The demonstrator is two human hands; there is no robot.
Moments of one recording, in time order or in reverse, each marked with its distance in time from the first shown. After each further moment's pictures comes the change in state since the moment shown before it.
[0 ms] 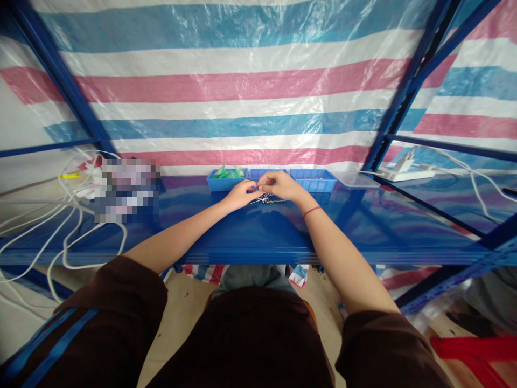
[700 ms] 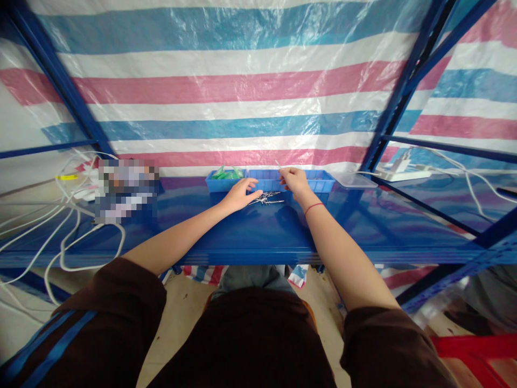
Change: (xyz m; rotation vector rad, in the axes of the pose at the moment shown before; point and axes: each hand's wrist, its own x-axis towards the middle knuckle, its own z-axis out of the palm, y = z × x) left_hand -0.005 0.003 -0.003 0.115 0.021 0.002; right_hand 0.001 0.016 -0.012 0.231 0.532 0.580
